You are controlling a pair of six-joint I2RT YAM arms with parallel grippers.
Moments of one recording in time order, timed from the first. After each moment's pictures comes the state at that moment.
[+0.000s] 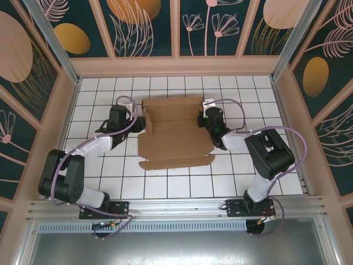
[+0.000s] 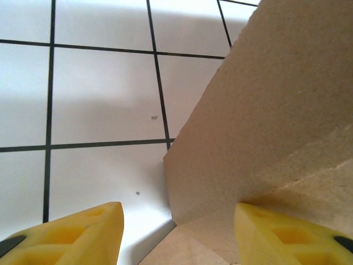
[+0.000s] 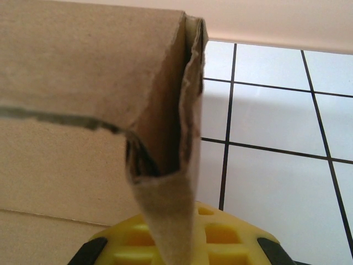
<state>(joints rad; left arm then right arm) -0.28 1.47 0.75 0.04 0.13 -0.33 0.51 1.72 0.75 0.55 0.23 0.11</state>
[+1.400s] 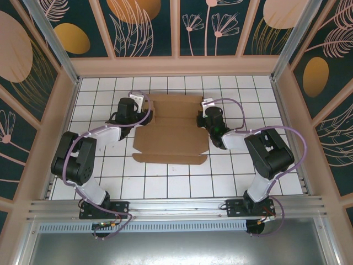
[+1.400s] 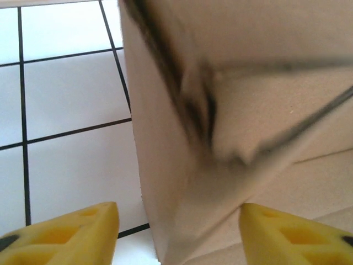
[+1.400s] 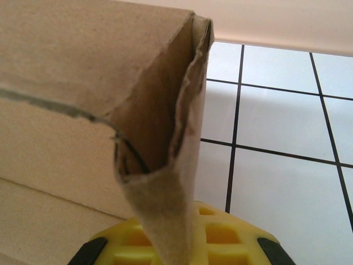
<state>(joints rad) -0.31 1.68 0.88 0.20 0.08 -0.11 0.51 1.73 0.76 0.54 0.21 0.10</state>
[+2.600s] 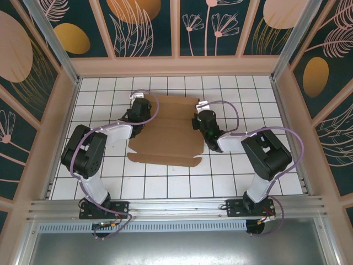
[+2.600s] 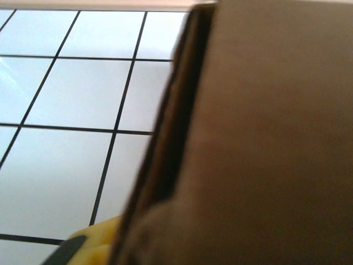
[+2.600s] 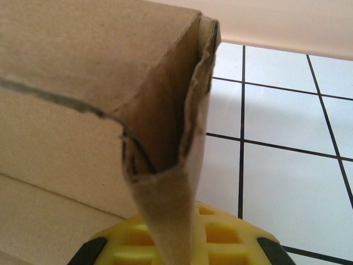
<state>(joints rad) -0.43 1.79 0.98 0.17 -0.43 -0.33 0.60 1.73 0.76 0.53 0.35 0.11</state>
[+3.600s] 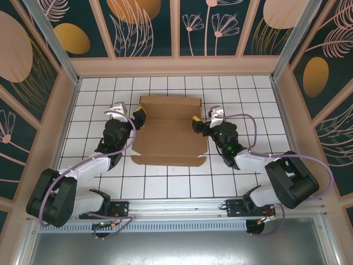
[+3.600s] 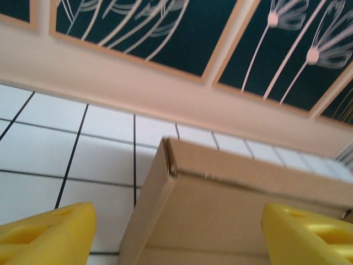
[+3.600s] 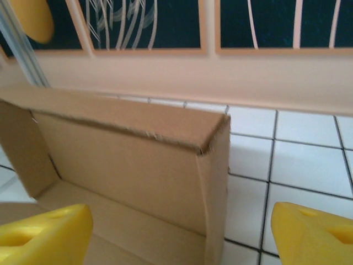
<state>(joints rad) -0.38 1.25 0.48 0.66 -0.14 -0.44 0.55 1.37 0.45 0.83 0.08 0.14</state>
